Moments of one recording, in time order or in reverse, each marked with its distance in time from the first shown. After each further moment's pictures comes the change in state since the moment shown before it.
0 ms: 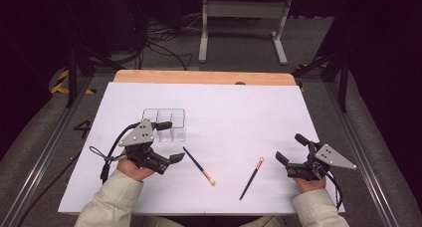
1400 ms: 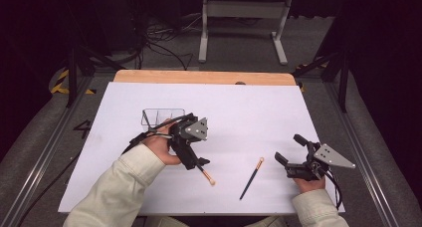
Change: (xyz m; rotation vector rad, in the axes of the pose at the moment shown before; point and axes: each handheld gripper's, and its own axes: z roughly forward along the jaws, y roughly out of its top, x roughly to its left) left arm -0.001 0.053 0.092 0.490 -0.230 0.270; right arm 0.000 -0.001 0.001 0.012 0.017 0.010
